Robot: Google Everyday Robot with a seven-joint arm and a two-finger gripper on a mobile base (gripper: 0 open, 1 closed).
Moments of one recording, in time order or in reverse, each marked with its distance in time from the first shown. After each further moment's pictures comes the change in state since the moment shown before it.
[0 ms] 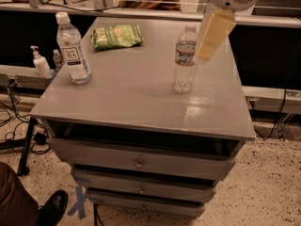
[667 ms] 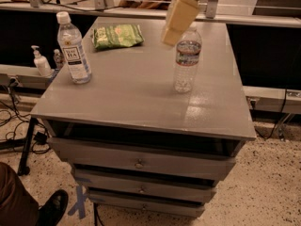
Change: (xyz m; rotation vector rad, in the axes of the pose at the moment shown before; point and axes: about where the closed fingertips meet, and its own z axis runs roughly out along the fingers) arm -0.063 -0.030 0.024 0.037 -0.114 0.018
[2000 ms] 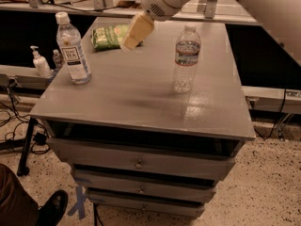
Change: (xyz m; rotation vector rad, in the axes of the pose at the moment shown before) arm -0.043 -0.024 0.107 0.041 -0.178 0.203
